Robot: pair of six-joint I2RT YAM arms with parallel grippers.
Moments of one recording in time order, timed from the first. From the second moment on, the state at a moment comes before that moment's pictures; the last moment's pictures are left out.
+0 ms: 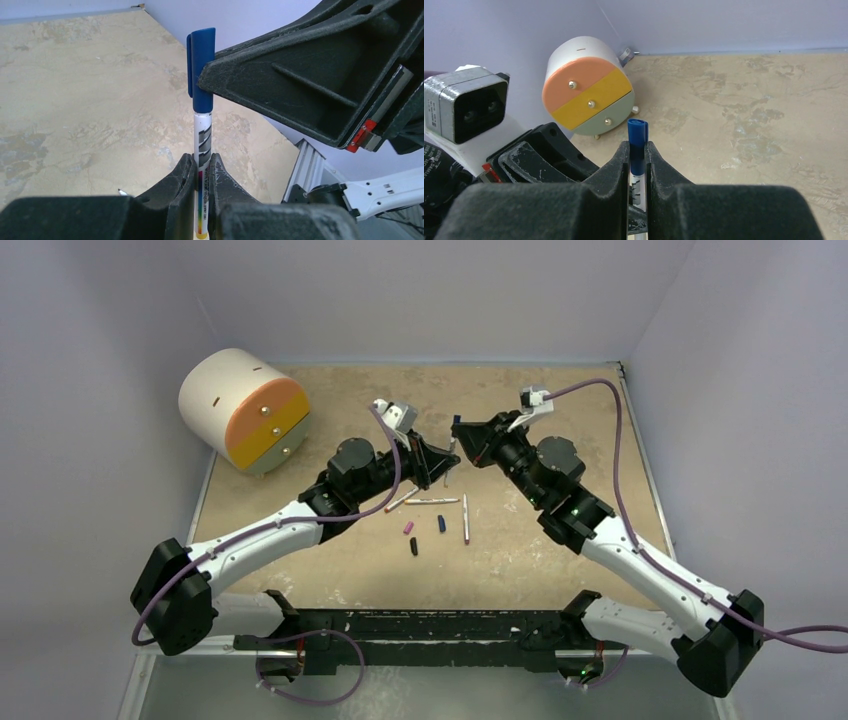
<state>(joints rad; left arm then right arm) -0.79 1.27 0.85 0.43 0.18 -0.50 0.72 1.02 0.88 0.19 0.13 0.49</state>
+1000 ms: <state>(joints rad) -0.78 1.24 0.81 0.43 0.26 -0.34 0.72 1.08 1.00 0.09 0.12 0.43</state>
